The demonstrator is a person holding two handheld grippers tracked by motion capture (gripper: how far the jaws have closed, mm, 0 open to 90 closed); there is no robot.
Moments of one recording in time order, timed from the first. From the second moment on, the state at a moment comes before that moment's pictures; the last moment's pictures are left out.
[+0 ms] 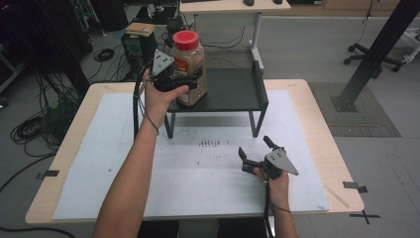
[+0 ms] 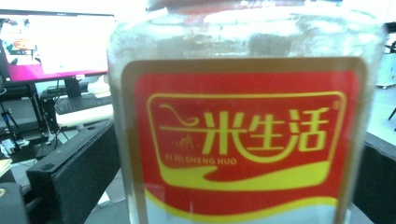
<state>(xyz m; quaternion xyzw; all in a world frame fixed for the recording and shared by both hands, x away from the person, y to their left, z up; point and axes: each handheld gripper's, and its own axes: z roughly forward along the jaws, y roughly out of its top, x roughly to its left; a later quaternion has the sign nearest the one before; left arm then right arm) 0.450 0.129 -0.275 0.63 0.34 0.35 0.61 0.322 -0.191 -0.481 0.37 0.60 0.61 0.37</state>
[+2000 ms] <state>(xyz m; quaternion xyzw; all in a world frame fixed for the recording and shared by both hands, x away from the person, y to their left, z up) 0.320 0.238 -0.312 0.58 0.36 0.40 0.61 0.322 -0.190 -0.481 0.37 0.60 0.61 0.37</state>
